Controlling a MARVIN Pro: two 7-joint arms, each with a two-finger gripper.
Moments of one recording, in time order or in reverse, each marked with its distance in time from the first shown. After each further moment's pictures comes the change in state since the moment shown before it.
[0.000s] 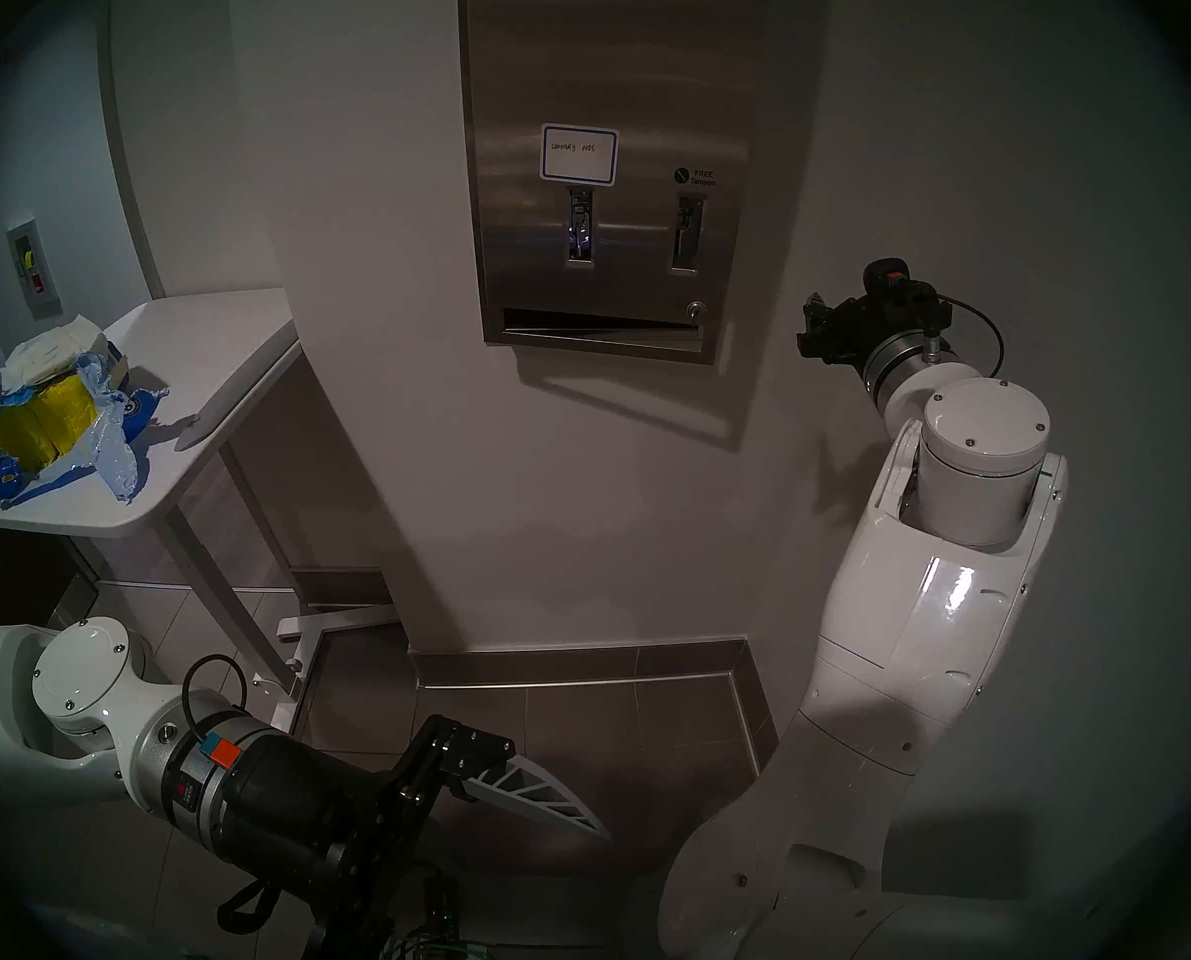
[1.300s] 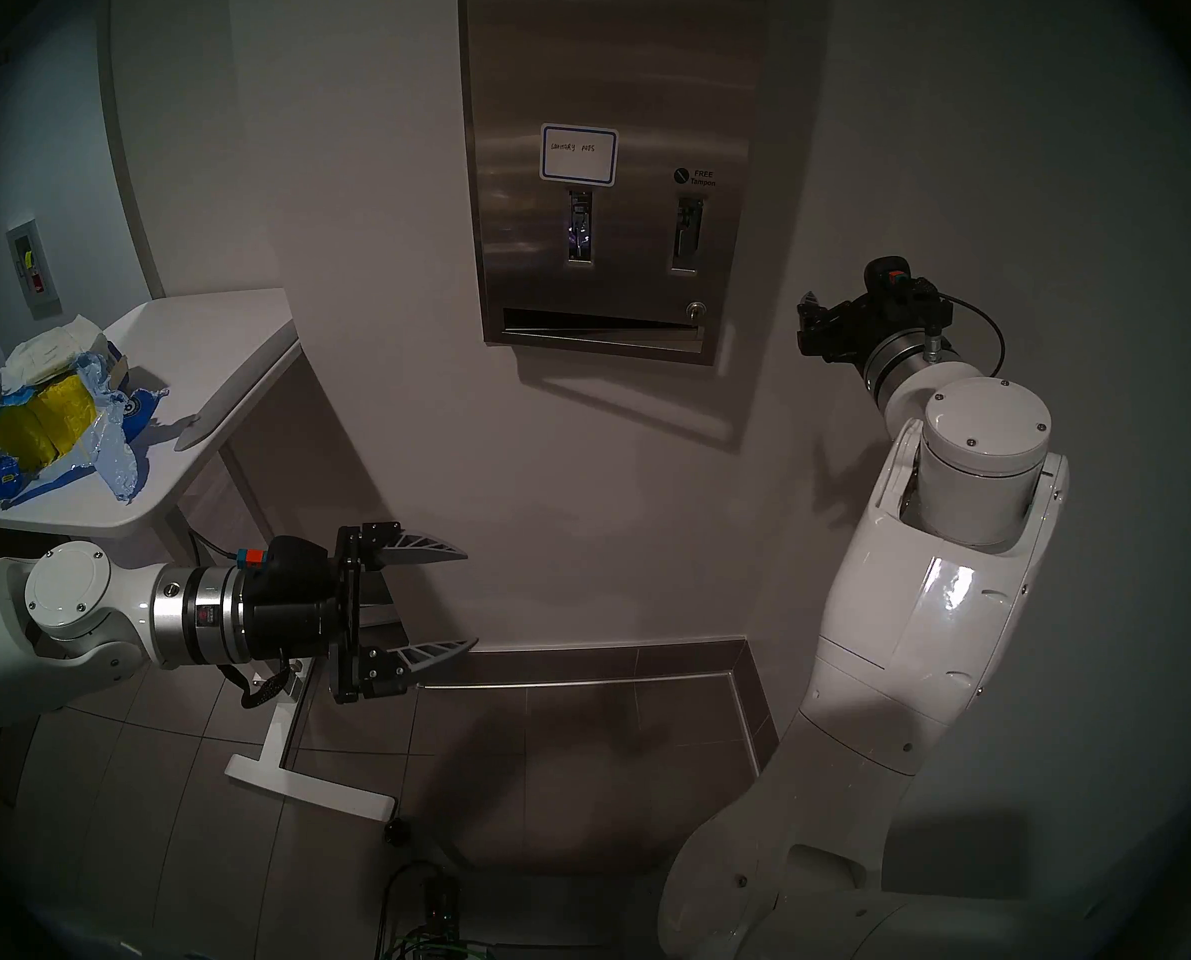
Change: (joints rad) left arm -0.001 -0.002 -0.147 0.362 0.030 -0.031 0.265; right arm 0.001 0.001 -0.002 -0.003 0.007 0.000 -0.002
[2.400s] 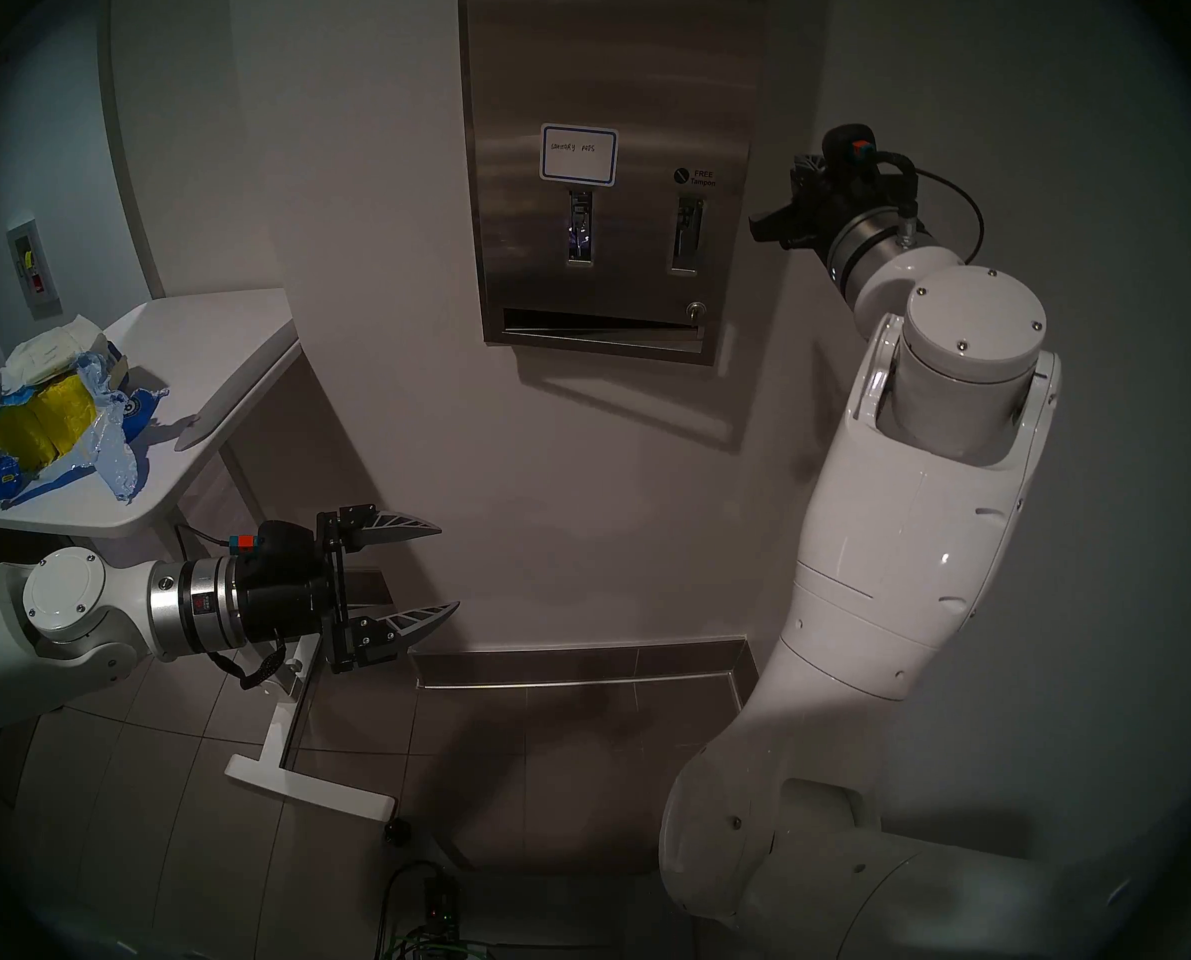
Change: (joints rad) left arm 0.043 -0.003 -0.020 0.032 0.000 -0.039 0.075; right arm 0.192 0.008 -0.154 0.031 0.057 -0.016 0.001
